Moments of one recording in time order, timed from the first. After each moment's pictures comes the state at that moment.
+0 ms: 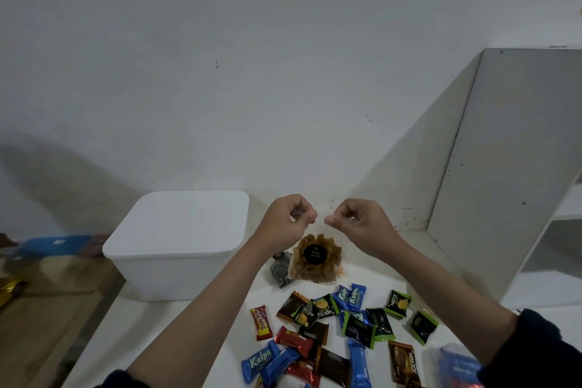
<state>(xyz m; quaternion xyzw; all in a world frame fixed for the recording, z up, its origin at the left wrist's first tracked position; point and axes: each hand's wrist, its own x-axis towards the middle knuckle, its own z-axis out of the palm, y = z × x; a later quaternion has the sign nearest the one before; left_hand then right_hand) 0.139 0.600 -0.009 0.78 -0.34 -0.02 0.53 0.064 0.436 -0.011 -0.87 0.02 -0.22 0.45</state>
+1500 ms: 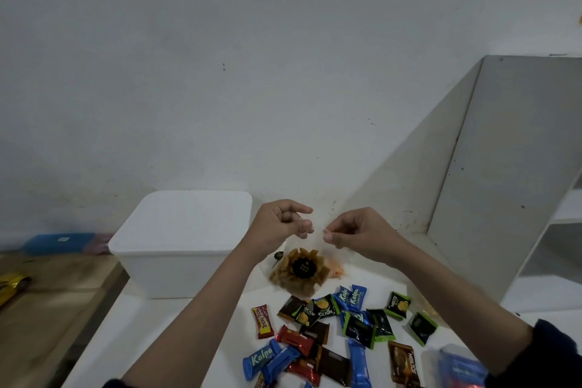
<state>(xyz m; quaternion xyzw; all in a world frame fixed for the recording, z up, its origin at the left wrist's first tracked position) 0.140 0.625 -0.016 0.68 -0.31 -0.13 0.66 0.043 0.449 0.005 -0.86 0.03 -0.06 0.50</state>
